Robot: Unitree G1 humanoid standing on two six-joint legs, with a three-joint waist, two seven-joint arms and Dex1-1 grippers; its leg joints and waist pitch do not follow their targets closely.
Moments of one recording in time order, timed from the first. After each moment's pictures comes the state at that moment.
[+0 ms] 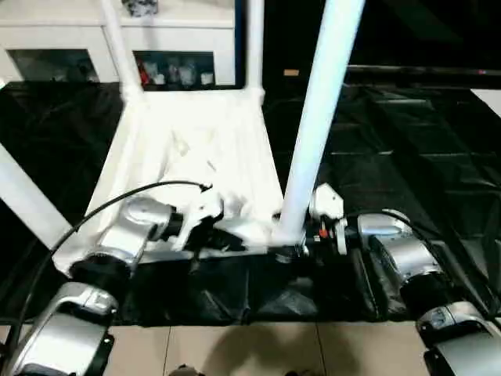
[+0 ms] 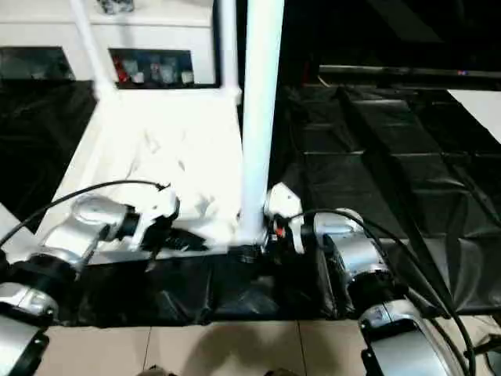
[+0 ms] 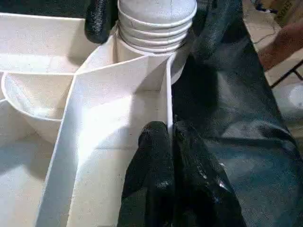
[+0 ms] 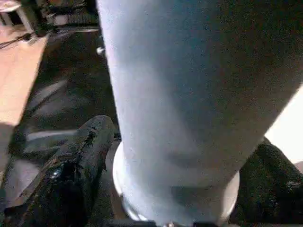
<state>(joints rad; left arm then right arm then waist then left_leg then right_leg) -0.64 0.39 -0.27 0.73 -0.03 -0.02 -1.41 -0.57 -0.33 0.23 0.70 0.12 -0.06 1.29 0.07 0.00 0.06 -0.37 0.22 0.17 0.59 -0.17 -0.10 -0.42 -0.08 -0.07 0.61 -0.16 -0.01</state>
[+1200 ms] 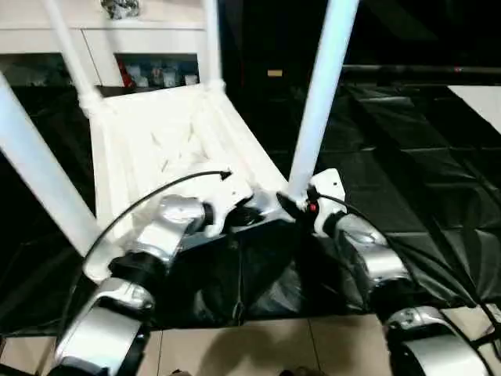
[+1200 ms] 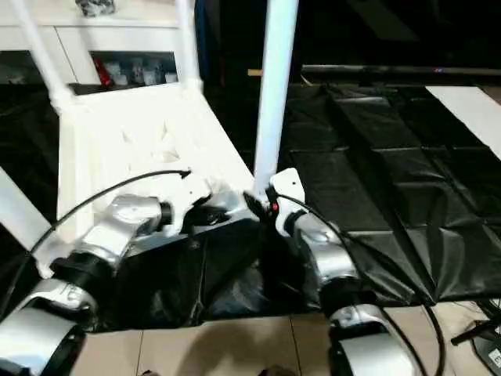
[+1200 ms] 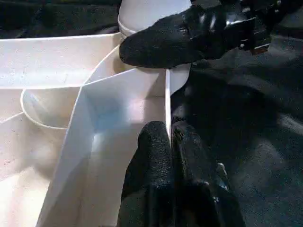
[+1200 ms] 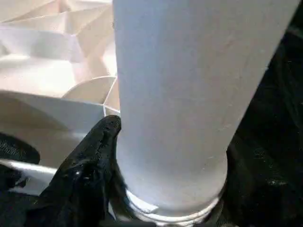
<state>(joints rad) -0.69 0.20 -0.24 0.77 0.09 0.06 -0.92 -0.58 -0.10 0.04 0.83 0.05 -0.09 0.44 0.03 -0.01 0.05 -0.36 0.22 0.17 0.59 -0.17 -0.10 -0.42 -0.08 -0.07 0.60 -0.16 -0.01</state>
